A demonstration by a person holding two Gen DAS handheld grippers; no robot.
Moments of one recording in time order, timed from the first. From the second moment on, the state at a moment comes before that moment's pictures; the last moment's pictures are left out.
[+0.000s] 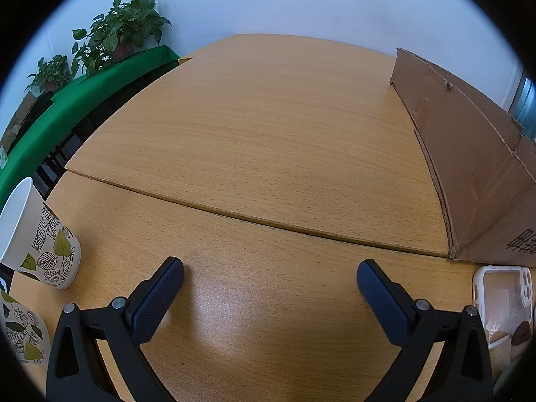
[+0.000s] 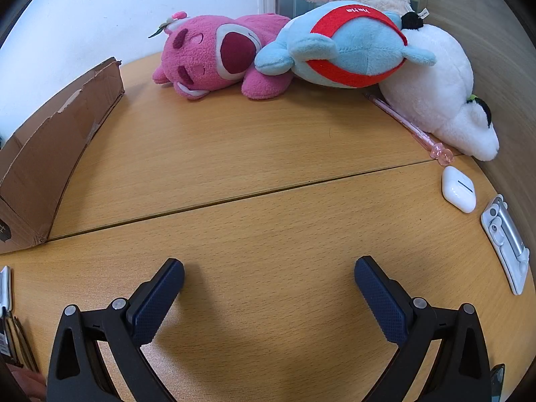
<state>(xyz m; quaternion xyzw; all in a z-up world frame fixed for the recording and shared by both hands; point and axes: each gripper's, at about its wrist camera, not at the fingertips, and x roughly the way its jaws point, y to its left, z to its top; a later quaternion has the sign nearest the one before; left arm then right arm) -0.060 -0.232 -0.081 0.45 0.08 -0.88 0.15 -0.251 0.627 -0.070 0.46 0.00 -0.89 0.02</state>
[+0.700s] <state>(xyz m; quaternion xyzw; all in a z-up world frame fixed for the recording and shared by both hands) -0.060 -0.233 -0.081 0.44 0.10 -0.87 0.18 -0.251 0.627 -0.070 0.46 0.00 -0.89 0.02</state>
